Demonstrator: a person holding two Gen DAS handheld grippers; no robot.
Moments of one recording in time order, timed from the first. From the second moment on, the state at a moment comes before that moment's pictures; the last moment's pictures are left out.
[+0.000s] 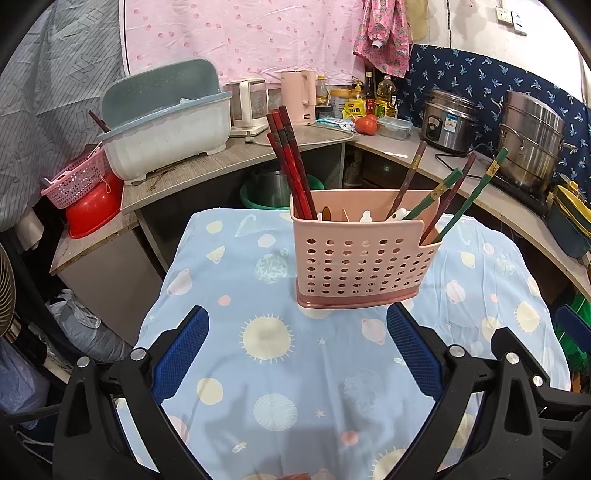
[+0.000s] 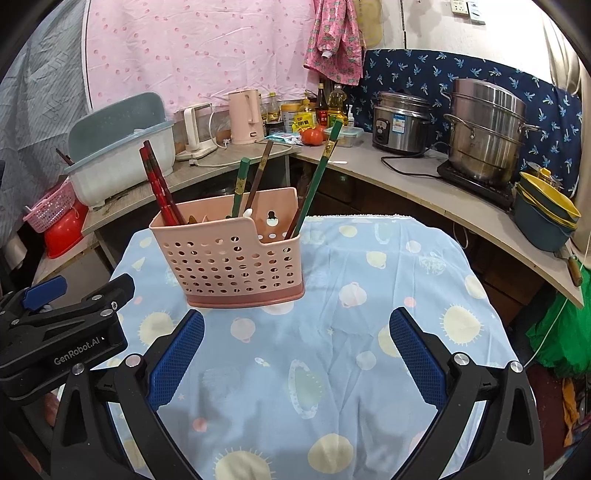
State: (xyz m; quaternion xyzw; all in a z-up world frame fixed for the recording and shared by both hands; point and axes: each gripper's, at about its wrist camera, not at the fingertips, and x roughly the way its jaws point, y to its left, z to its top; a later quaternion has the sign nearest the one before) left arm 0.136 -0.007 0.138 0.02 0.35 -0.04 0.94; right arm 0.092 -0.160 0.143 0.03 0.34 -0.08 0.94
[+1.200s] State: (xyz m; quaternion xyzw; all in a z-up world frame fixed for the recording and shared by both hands) left arm 0.140 -0.007 0.140 0.03 0.35 -0.03 0.93; right arm 0.095 -0.153 0.147 0.02 0.34 -0.09 0.94
